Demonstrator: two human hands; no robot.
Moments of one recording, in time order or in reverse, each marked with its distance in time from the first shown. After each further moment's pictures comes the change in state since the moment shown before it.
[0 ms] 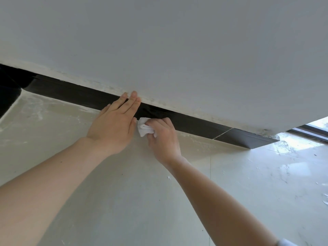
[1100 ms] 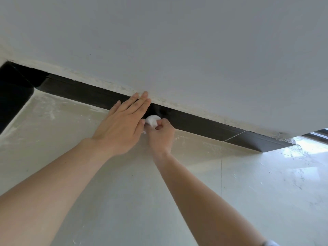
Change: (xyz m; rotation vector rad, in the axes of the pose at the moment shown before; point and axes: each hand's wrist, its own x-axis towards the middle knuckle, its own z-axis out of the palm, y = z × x) left_hand -0.005 -0.018 0.001 -0.059 0.023 0.091; right_hand 0.023 -0.043 0.035 0.597 0.110 0.822
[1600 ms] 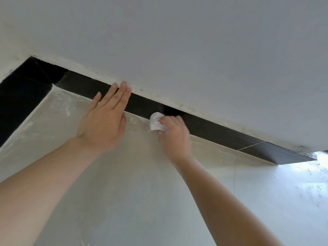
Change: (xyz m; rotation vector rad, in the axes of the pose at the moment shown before) left_hand -0.019 -0.053 -0.007 0.123 0.156 -0.158; right_hand 0.020 0.013 -0.009 -0.722 -0.029 -0.876
